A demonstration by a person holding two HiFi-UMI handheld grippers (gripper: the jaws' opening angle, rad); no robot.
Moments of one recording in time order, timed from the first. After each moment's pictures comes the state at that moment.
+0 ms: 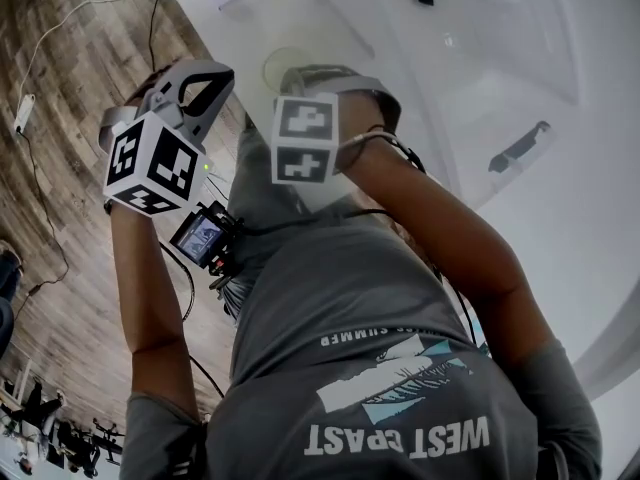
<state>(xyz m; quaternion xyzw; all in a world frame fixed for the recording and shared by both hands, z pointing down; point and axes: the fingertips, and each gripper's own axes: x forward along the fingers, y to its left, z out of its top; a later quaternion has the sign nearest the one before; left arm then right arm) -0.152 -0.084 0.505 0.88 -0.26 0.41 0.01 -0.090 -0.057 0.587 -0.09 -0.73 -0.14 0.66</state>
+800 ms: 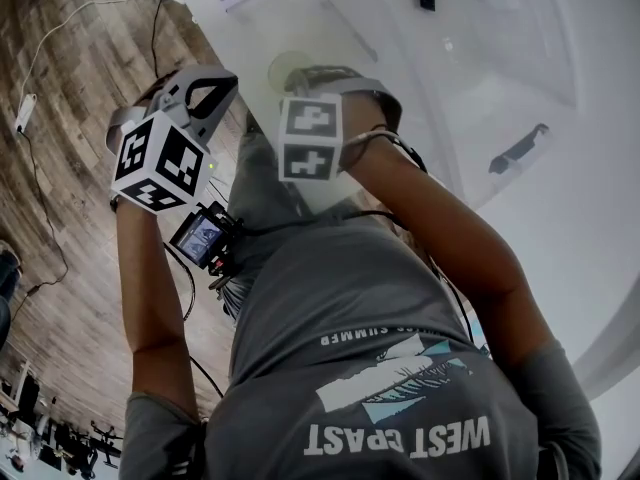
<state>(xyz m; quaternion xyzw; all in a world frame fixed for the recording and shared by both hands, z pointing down) -0.151 -0.075 0.517 0.88 -0.25 0.41 0.02 -0.085 -0.052 0.595 -0.11 -0.73 -0.14 0.66</state>
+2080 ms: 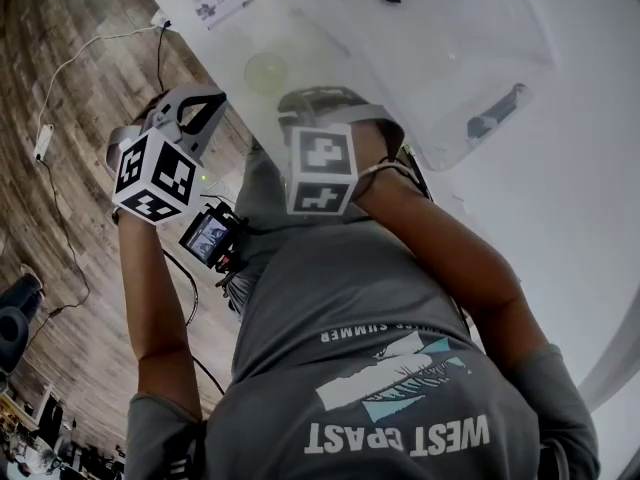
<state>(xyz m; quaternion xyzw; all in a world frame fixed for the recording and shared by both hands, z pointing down) -0.134 -0.050 0.473 0.87 -0.25 0.43 -0.01 -0.070 -0.022 0.510 -0.02 -0.79 -0.15 0.60</state>
